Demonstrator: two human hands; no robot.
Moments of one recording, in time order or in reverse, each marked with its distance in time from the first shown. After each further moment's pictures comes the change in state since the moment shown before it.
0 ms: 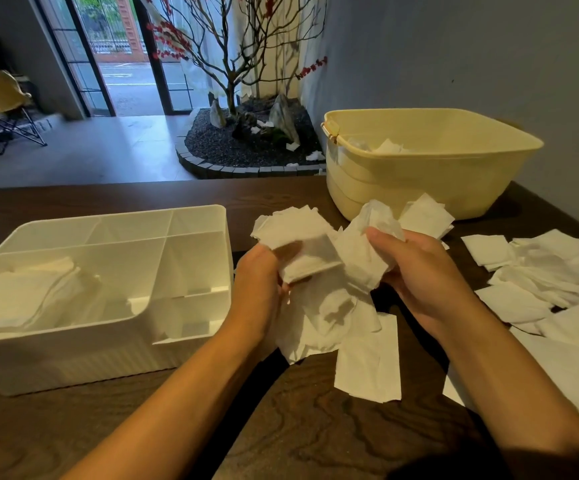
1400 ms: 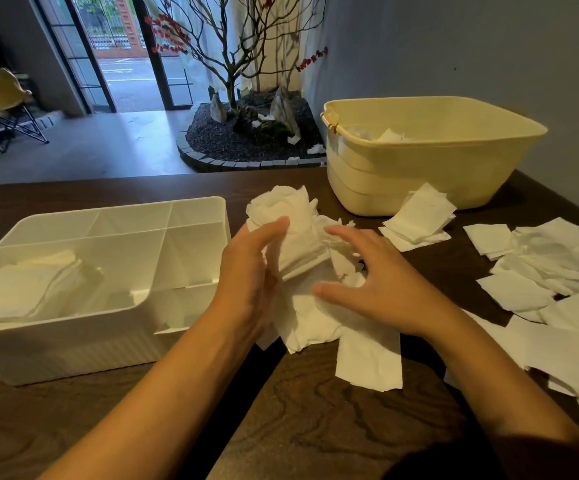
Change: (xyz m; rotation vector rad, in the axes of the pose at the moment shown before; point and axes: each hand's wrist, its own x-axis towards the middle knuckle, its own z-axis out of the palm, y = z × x) left_hand 0.001 0.021 0.003 -0.304 0.017 -0.168; right_hand 0.001 0.018 0.004 -0.892 -0.283 -0.303
